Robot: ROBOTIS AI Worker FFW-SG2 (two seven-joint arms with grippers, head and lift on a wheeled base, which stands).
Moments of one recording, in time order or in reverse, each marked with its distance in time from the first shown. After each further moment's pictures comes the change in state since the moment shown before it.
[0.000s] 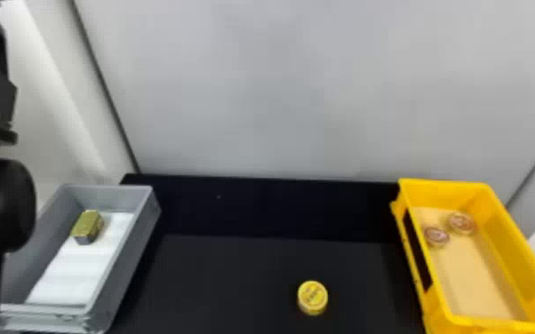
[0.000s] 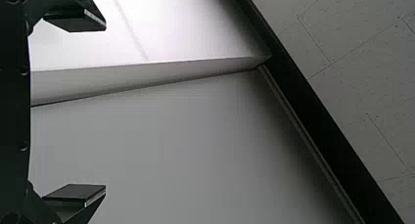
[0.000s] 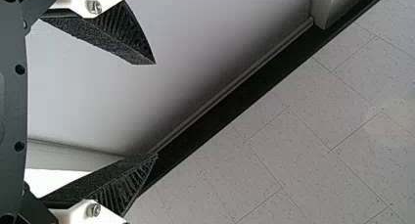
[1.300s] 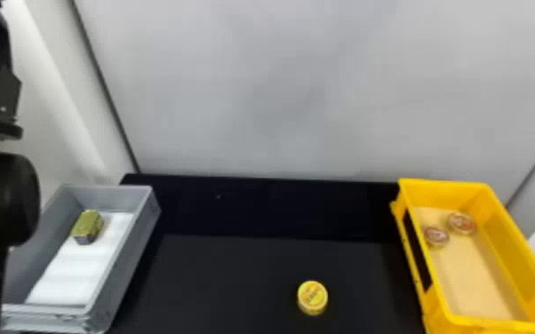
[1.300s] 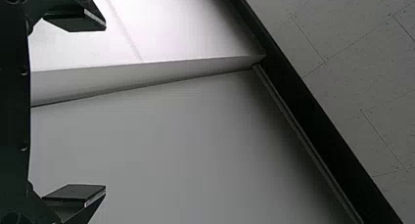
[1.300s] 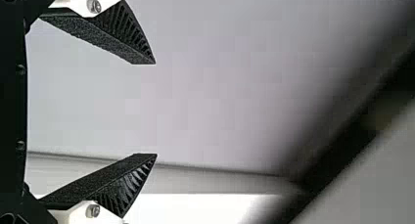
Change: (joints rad) left arm -0.021 0.010 -0.021 0.010 -0.025 0.000 0.013; right arm 0.010 0.091 -0.082 0.039 -0.446 0.469 -0.015
